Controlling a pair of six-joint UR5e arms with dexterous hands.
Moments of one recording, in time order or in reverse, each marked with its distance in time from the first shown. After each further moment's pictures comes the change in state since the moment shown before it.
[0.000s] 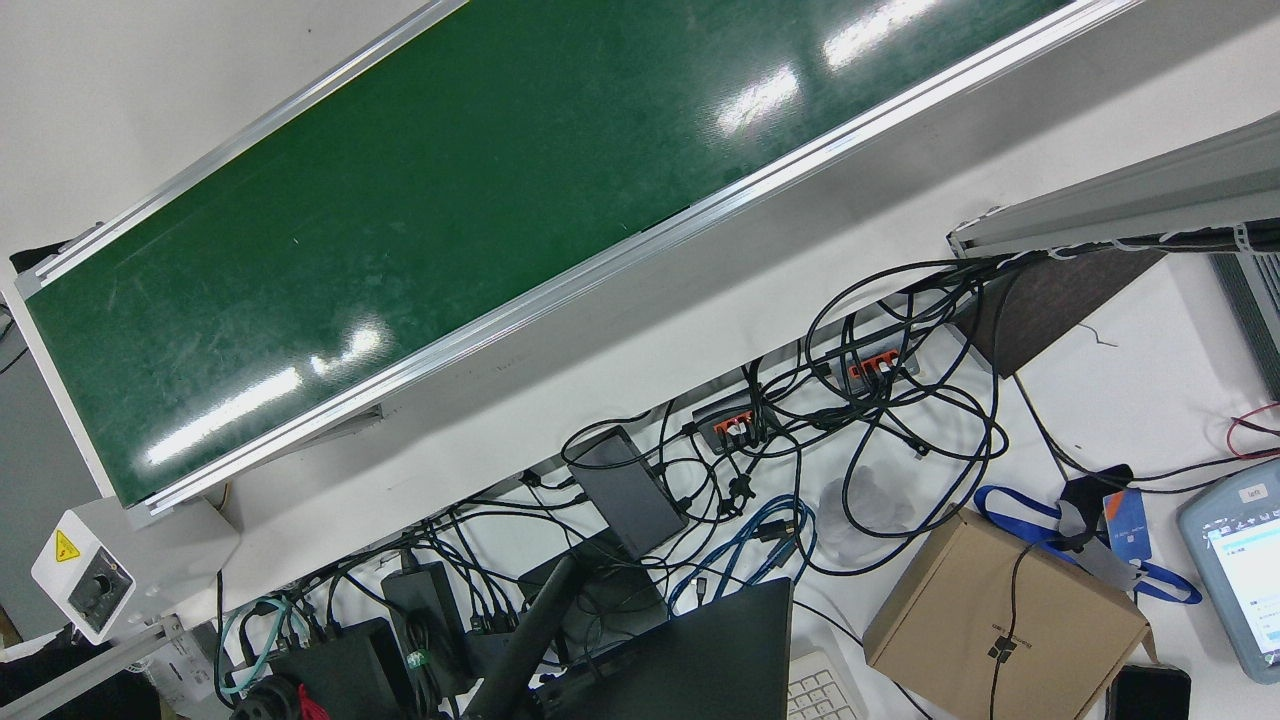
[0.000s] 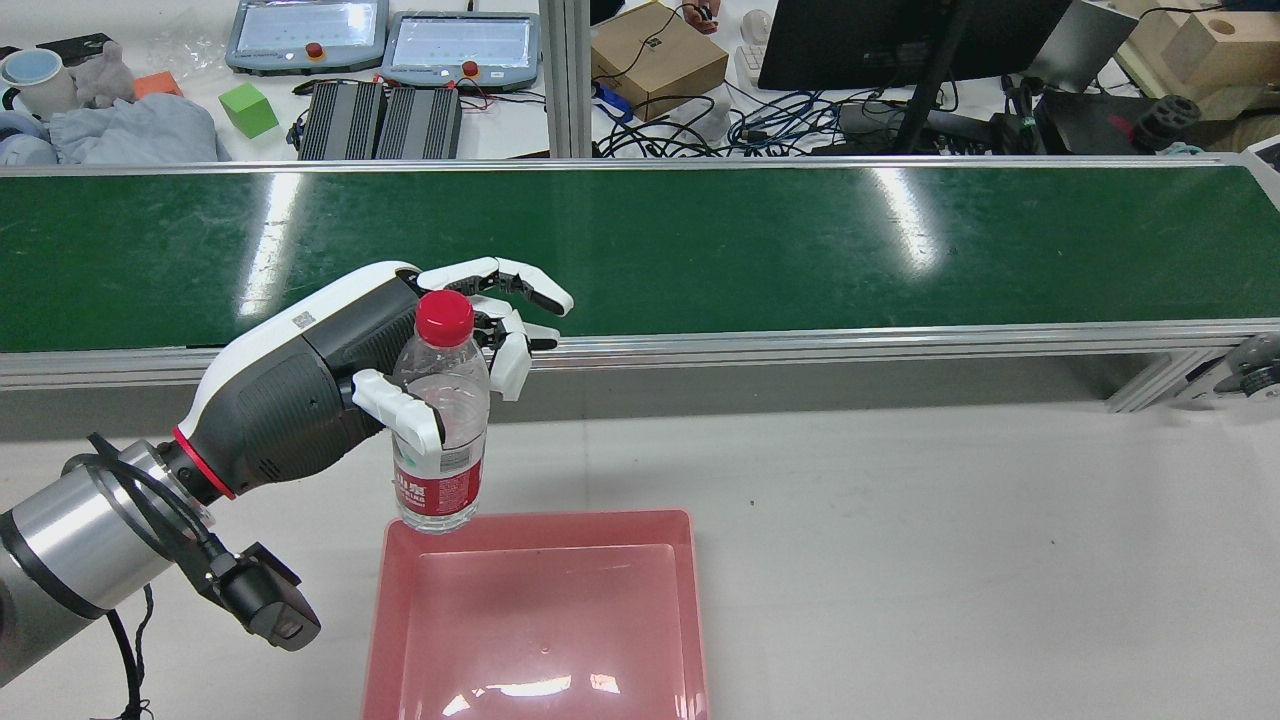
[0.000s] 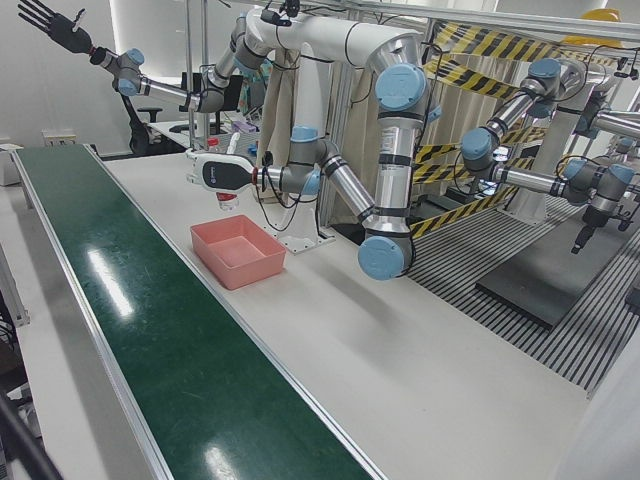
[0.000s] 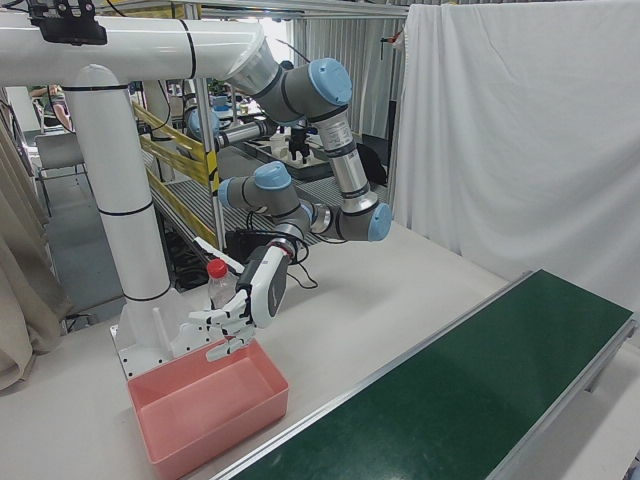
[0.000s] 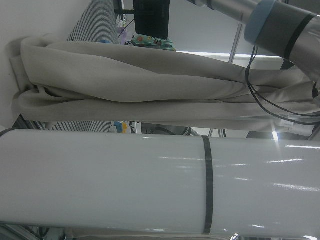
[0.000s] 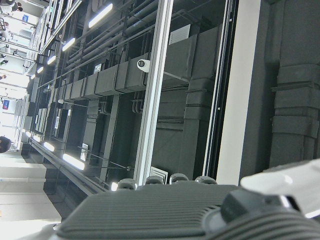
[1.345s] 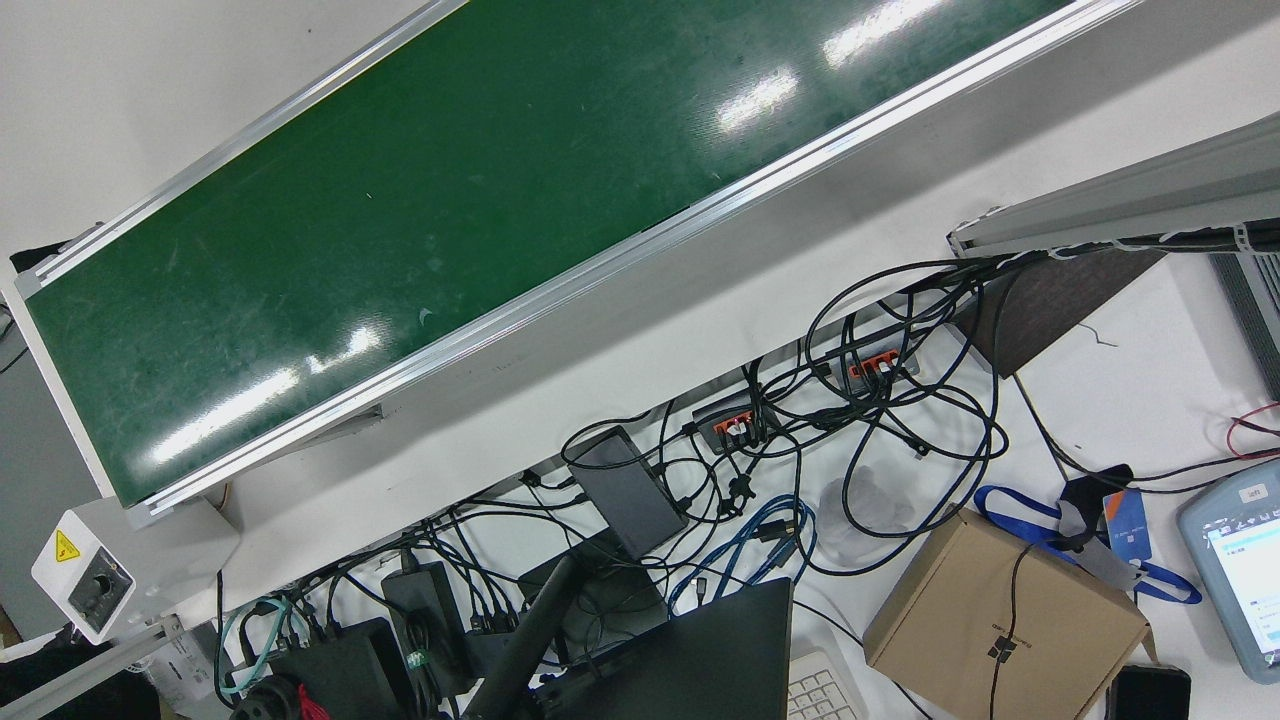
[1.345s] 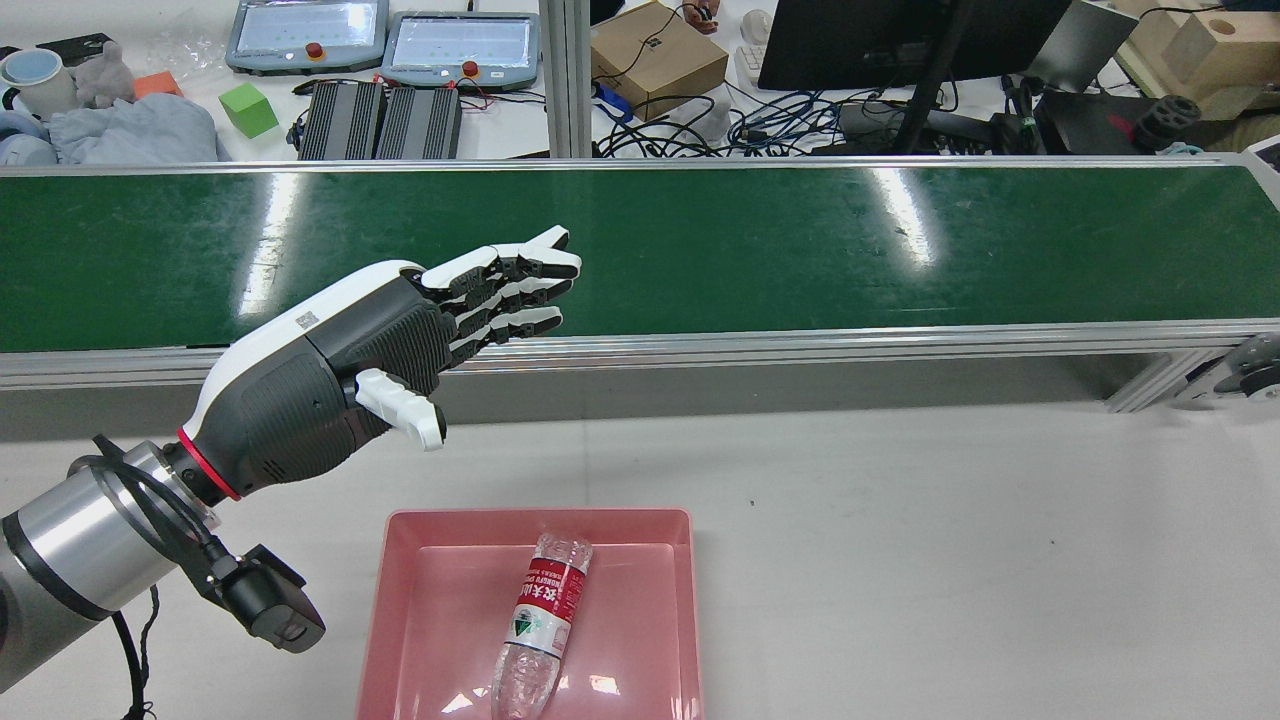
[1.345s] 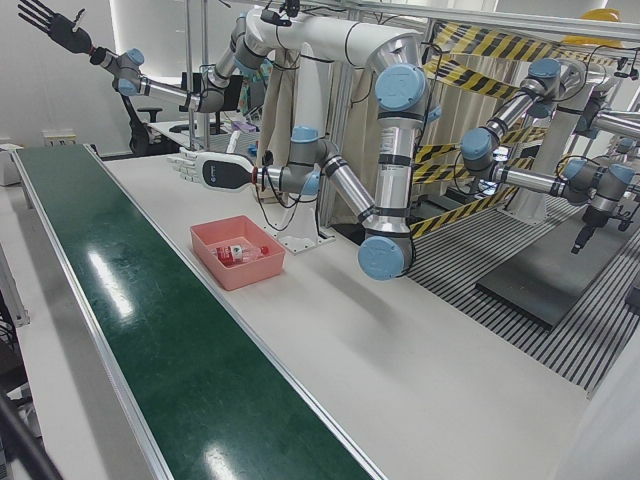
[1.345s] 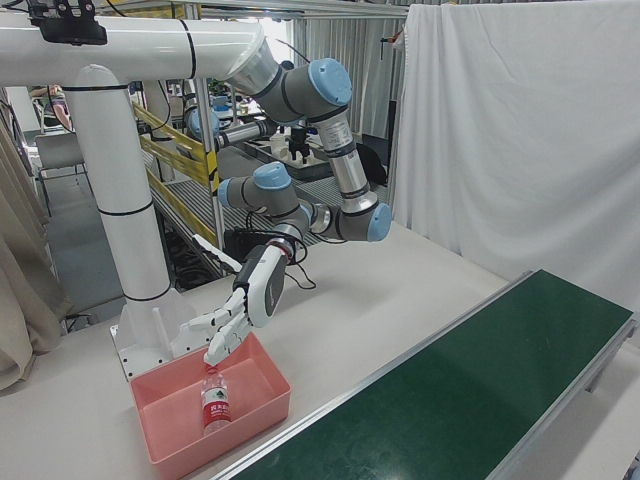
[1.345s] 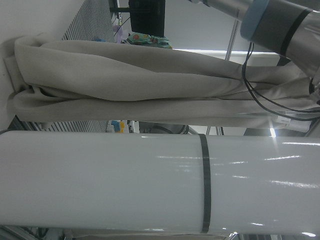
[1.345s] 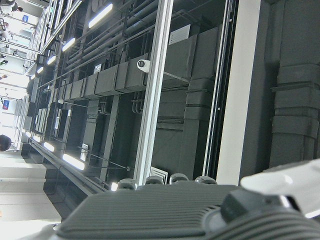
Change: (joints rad) left arm 0.004 0.000 0.000 -0.022 -0.001 -0.001; right arm 0.000 0.000 0.000 0.000 0.000 0.000
